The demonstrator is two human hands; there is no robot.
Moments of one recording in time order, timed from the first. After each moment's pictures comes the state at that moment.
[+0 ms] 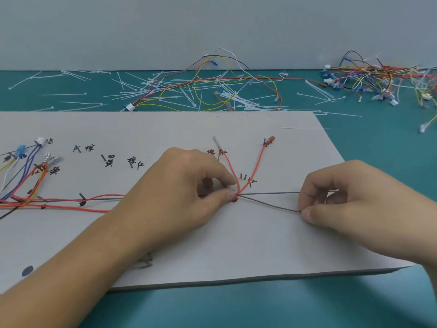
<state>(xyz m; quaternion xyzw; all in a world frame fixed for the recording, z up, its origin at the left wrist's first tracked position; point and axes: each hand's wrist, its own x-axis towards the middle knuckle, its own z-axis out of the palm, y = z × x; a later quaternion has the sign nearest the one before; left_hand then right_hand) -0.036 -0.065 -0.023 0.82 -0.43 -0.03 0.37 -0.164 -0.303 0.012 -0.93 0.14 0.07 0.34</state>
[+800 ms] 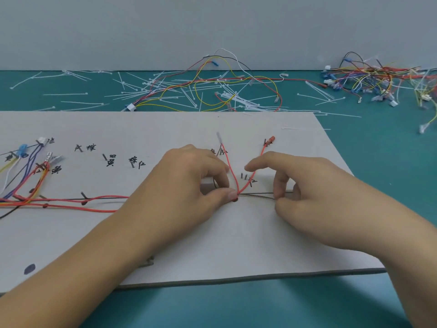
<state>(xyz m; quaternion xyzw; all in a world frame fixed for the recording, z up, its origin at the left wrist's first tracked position) -0.042 -0.069 -0.019 0.86 -0.38 -0.01 0.35 -0.138 -0.270 0.010 -0.96 0.06 0.07 0.26</state>
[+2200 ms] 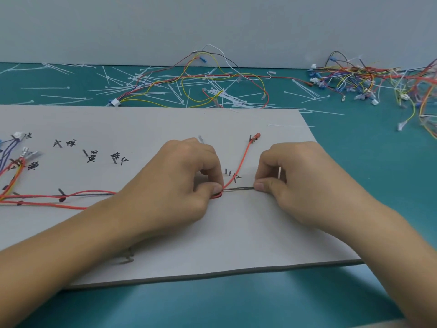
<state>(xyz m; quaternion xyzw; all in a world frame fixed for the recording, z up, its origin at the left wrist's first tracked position) -0.036 -0.080 -0.020 0.82 -0.46 -0.03 0.34 -0.130 -0.289 -0.006 -0.98 0.05 -0.05 0.20</state>
